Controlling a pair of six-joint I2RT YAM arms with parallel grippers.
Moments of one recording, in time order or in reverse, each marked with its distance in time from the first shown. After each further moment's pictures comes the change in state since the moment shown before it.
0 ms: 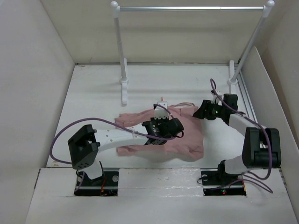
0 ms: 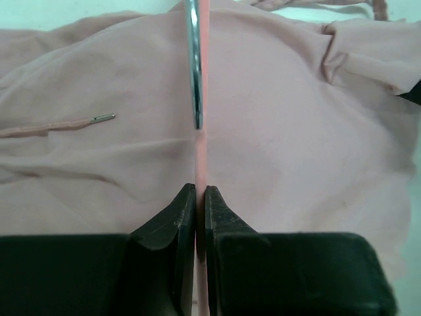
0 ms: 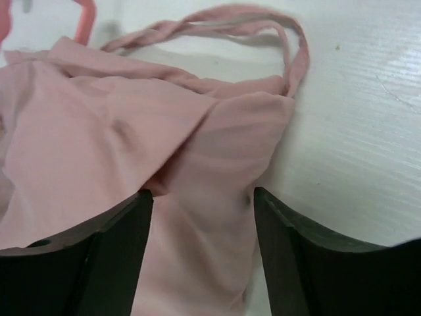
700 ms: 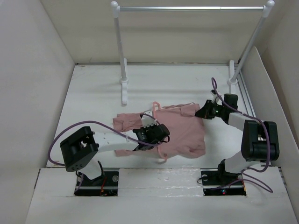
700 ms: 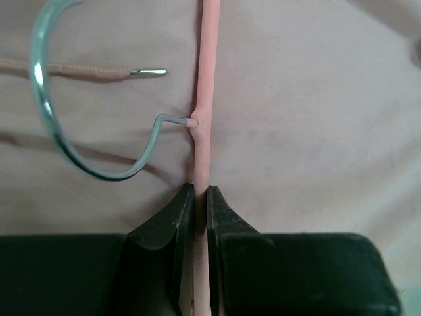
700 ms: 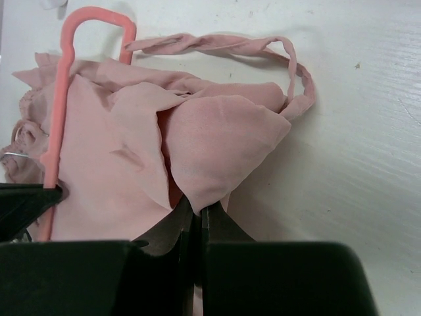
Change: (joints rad) left arm 0.074 -0.085 -0.350 0.297 0.134 -0.156; right arm -0.033 0.032 -0.002 0.092 -0.122 0.033
